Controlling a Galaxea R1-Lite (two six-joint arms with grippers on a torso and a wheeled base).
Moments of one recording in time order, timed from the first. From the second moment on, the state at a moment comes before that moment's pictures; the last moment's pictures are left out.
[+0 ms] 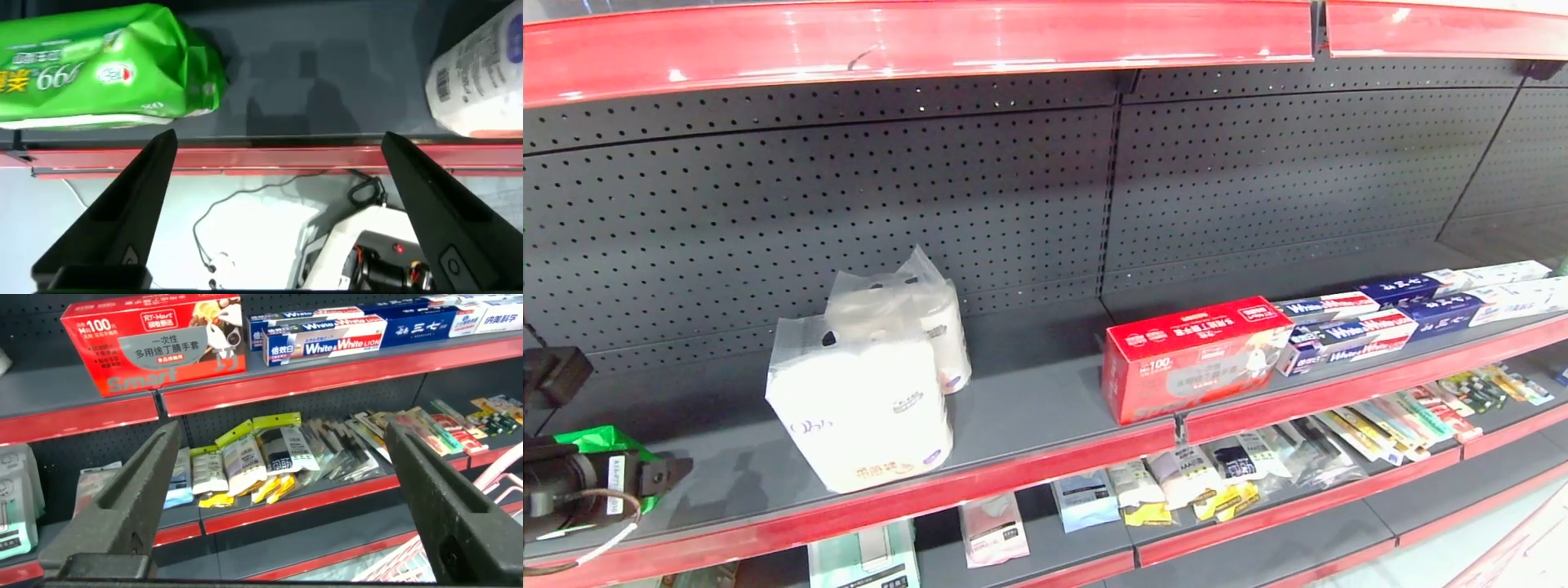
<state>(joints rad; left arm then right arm) 0.21 1.29 -0.51 -0.03 0.10 0.05 0.00 0.00 0.00 0.01 -0.03 0.00</state>
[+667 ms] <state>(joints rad) 0.17 1.55 -0.64 -0.10 0.10 0.04 0.00 0.00 0.00 0.01 -0.03 0.00</state>
